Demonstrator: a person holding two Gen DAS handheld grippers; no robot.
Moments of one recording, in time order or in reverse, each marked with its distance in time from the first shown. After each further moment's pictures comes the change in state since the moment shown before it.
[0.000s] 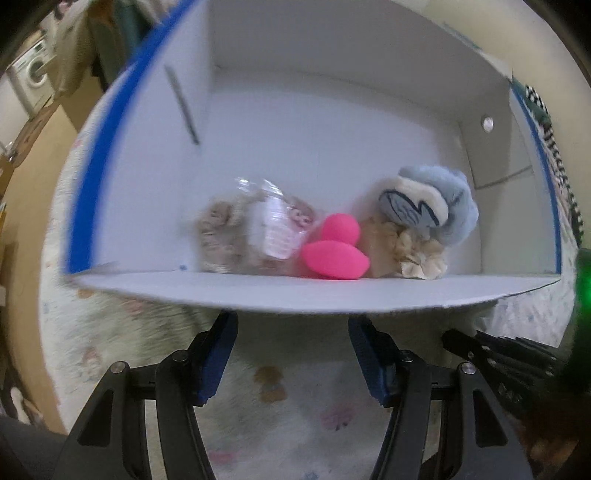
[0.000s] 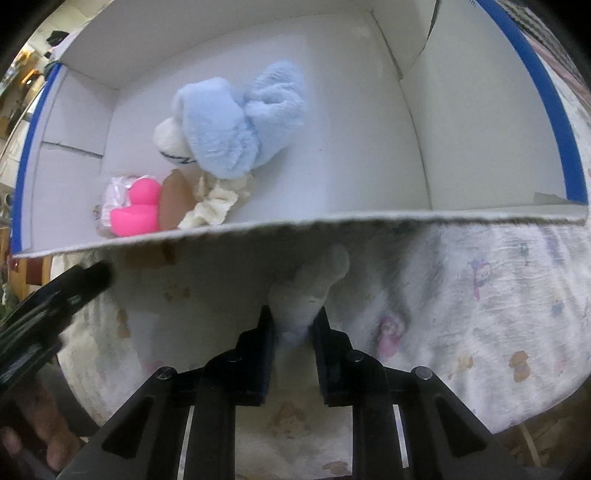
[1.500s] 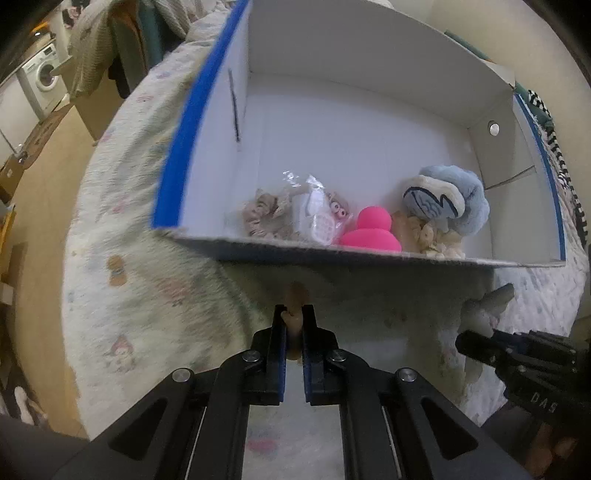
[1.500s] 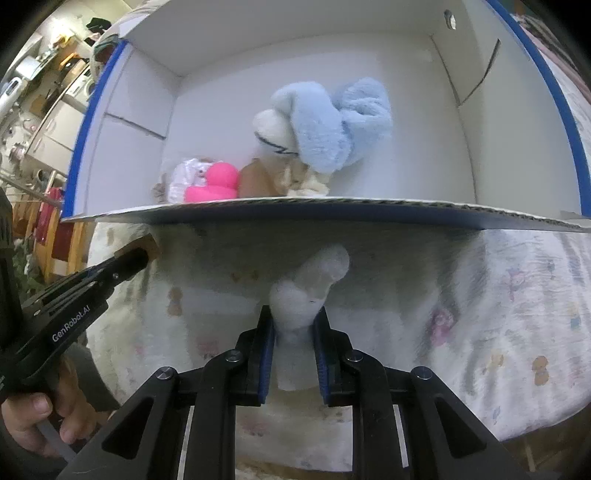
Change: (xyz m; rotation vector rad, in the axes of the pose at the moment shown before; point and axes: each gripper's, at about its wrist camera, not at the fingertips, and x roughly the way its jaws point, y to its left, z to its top) left arm -0.015 0.029 -0.021 0.010 -0.034 0.015; right arm -0.017 0.031 -0.022 -0.106 -0.027 0.117
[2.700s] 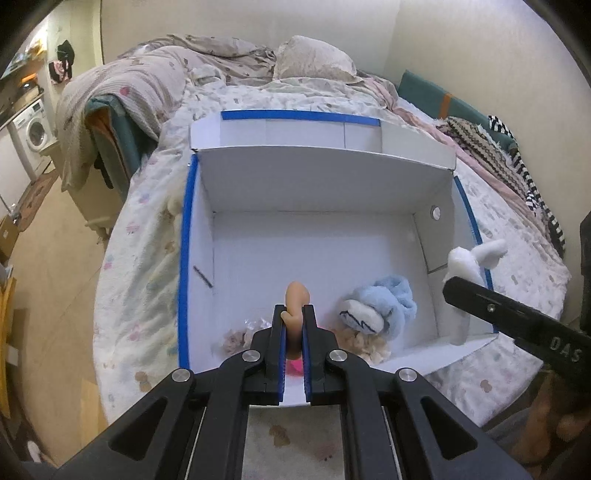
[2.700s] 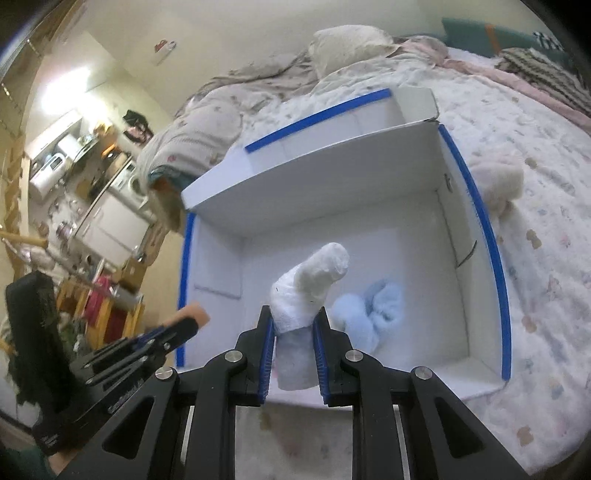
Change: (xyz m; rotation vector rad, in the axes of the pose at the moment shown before) left arm -0.082 -0.052 0.084 0.106 -0.227 -0.033; right arm -0.118 -0.005 0.070 0.090 -0.410 0.182
